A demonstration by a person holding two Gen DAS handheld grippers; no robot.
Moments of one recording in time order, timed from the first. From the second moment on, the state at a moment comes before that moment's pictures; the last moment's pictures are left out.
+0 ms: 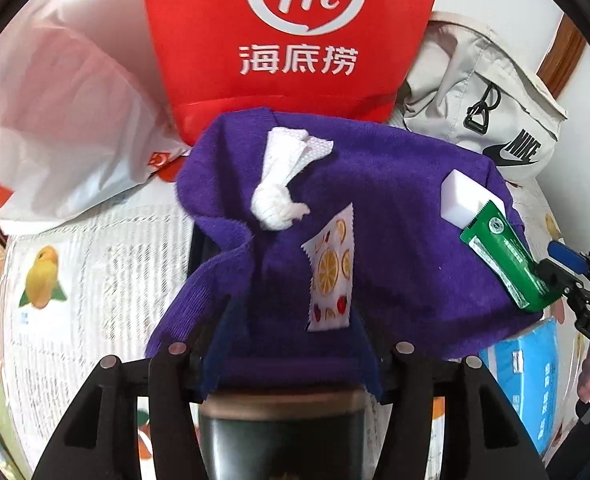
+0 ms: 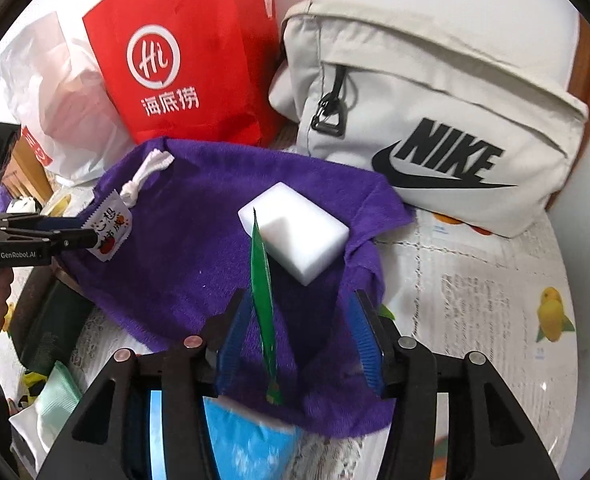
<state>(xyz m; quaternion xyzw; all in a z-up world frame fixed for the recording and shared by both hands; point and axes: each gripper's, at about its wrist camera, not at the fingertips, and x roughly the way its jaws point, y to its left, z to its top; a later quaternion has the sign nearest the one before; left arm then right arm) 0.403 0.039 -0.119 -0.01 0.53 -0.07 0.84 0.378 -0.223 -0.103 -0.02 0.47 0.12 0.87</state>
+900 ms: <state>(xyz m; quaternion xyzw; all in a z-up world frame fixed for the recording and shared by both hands) 0.253 0.062 -0.053 -0.05 0.44 -0.08 0.89 0.219 -0.190 -0.054 0.00 0.43 0.15 0.89</state>
